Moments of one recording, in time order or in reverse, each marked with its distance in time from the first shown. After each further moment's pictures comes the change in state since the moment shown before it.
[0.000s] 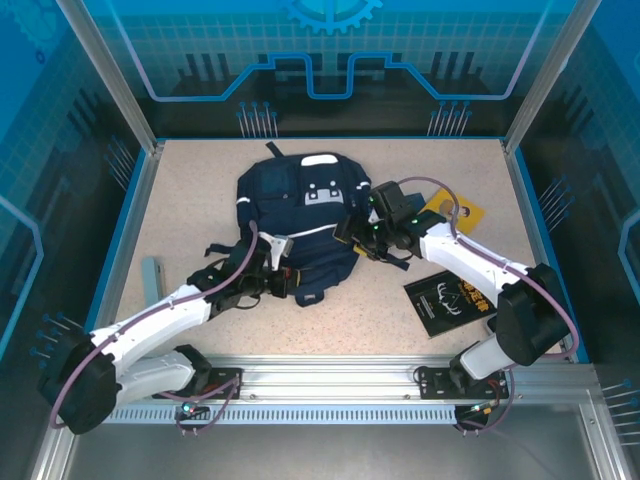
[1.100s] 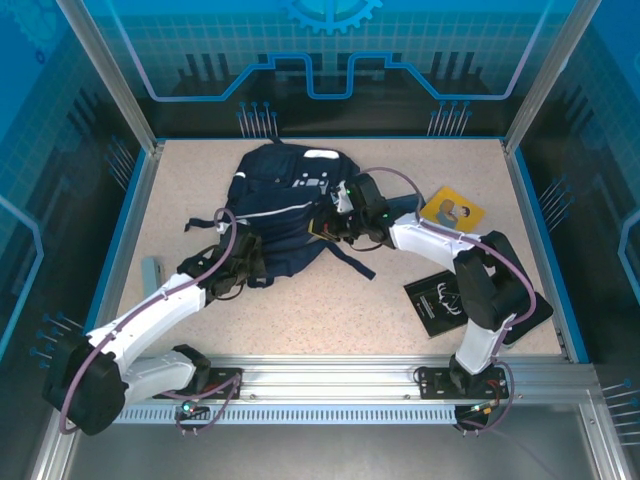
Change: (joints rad) left arm 0.152 0.010 0.087 -0.228 -0.430 -0.207; right arm 0.023 0.264 0.100 0.370 -0.212 -0.145
